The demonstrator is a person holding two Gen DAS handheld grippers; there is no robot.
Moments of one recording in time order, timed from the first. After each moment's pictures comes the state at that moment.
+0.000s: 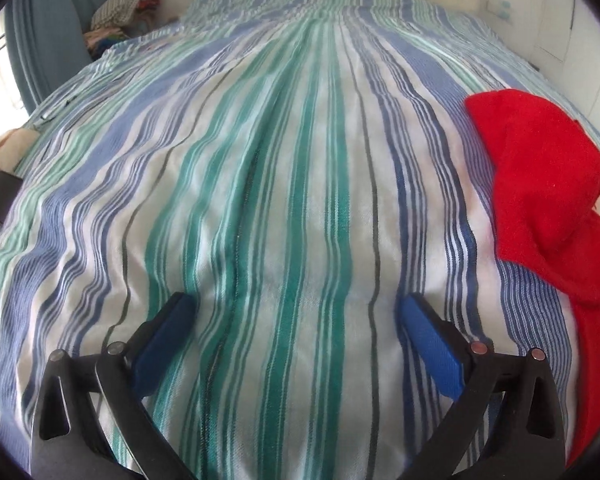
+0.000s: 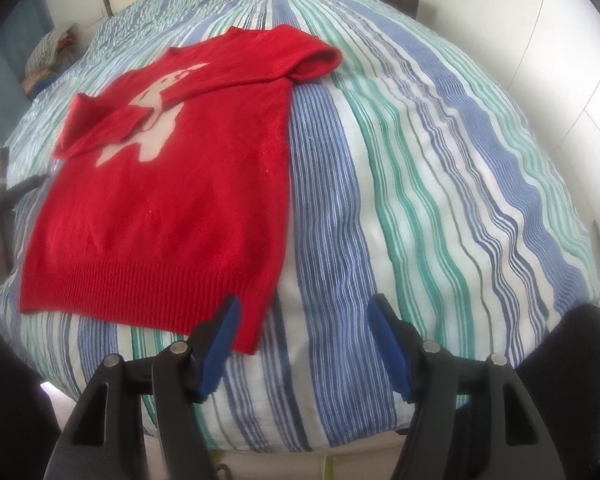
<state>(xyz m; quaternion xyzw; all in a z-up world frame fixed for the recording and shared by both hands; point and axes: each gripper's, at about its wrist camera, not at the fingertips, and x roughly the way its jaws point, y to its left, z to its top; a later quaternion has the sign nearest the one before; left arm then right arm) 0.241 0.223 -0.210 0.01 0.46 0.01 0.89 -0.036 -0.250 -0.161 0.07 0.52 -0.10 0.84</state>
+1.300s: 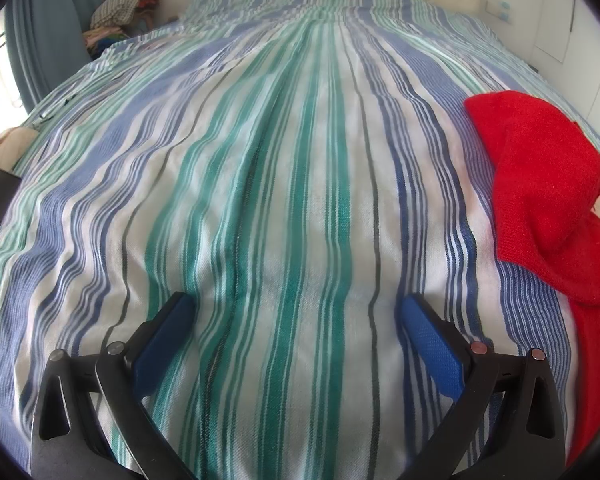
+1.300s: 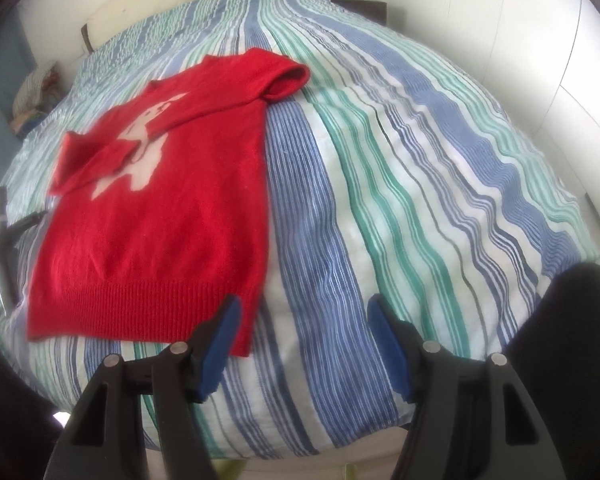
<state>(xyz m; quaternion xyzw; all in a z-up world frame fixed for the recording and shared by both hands) 0.243 0.226 -0.211 0.01 0.46 0.01 0.89 -0.055 -0.259 -0.154 0.11 0.48 -0.12 0.86</state>
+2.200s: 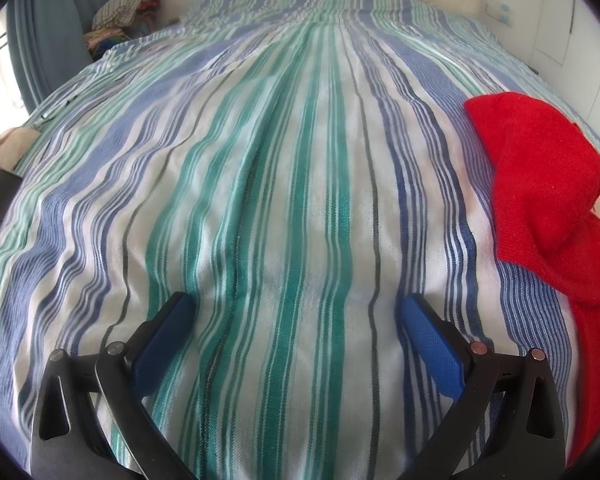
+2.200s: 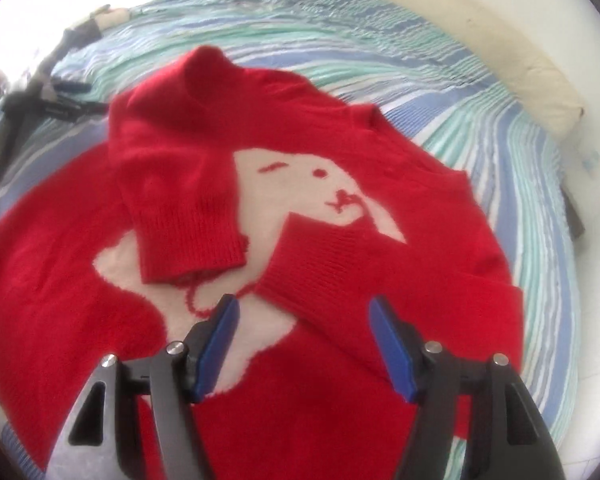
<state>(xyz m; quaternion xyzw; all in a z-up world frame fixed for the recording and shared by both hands) 0.242 0.223 -0.210 0.01 0.46 0.01 0.89 0.225 -0.138 -0.183 -0.28 0.45 0.19 0.83</state>
